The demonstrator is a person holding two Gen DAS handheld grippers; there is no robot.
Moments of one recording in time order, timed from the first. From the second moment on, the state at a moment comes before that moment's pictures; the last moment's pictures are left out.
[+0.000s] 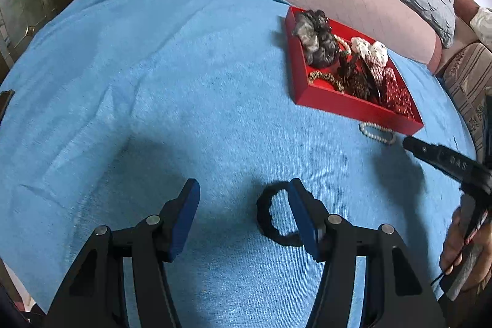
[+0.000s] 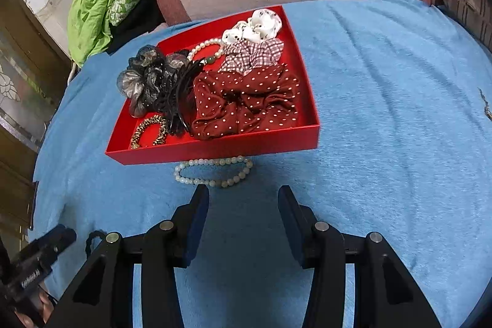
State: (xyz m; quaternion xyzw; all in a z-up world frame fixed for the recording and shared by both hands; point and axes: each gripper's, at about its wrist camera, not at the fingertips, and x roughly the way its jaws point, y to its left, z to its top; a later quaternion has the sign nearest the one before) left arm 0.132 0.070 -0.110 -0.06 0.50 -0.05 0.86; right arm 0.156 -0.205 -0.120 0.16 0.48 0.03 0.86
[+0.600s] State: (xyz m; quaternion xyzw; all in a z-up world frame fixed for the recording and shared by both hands) left arm 0.125 0.058 -0.130 -0.02 0.50 -0.07 0.86; right arm 0.182 -0.180 -0.138 0.12 0.47 0.01 0.87
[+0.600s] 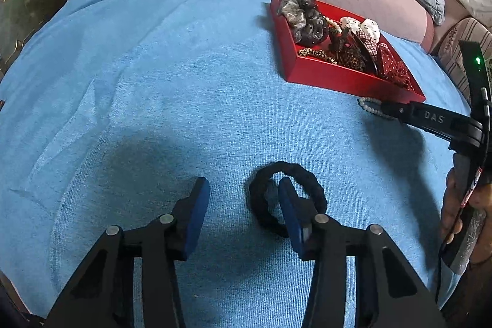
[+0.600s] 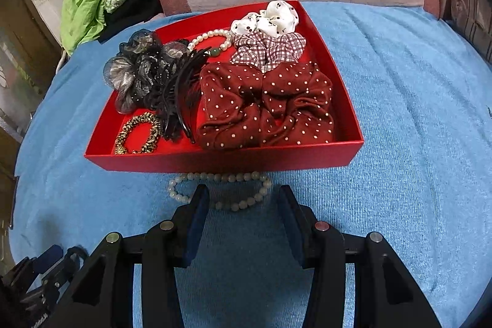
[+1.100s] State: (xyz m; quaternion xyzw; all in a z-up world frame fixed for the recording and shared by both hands) left arm 0.130 0.051 -0.127 -0.03 0.51 -0.05 0.86; right arm 0.185 -0.181 -0.136 0.12 0.47 -0.01 0.88
